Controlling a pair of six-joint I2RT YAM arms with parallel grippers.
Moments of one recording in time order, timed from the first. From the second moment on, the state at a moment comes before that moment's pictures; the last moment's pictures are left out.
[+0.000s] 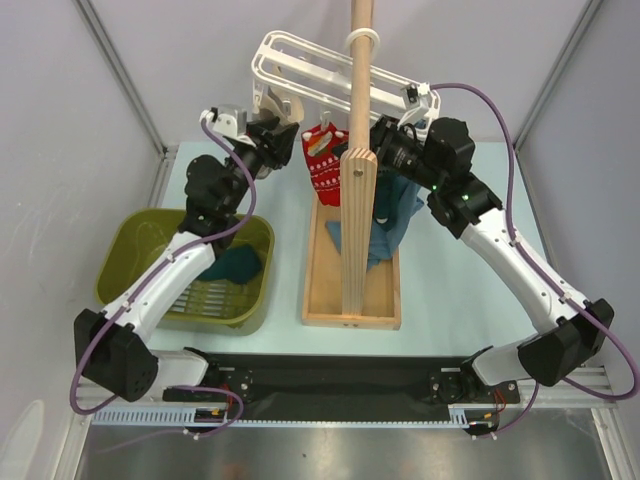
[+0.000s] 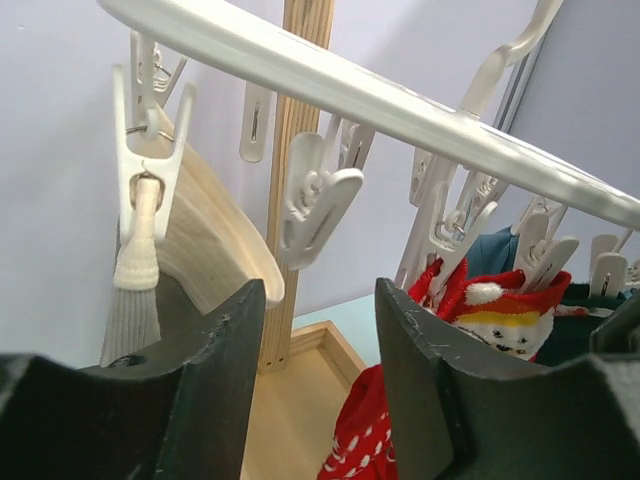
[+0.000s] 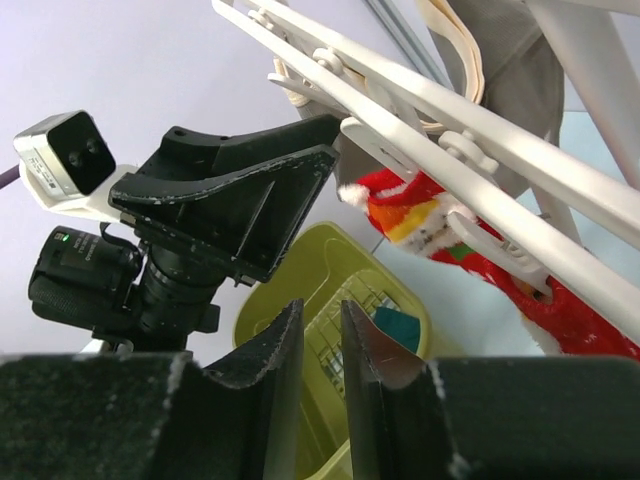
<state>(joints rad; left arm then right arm) -0.42 1.29 1.12 0.52 0.10 -0.20 0.53 1.40 1.50 -0.05 -0.41 0.72</state>
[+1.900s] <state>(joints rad) -0.42 1.26 1.39 -0.03 0.34 -0.20 0.64 1.65 1.83 -0.12 -0.37 0.57</state>
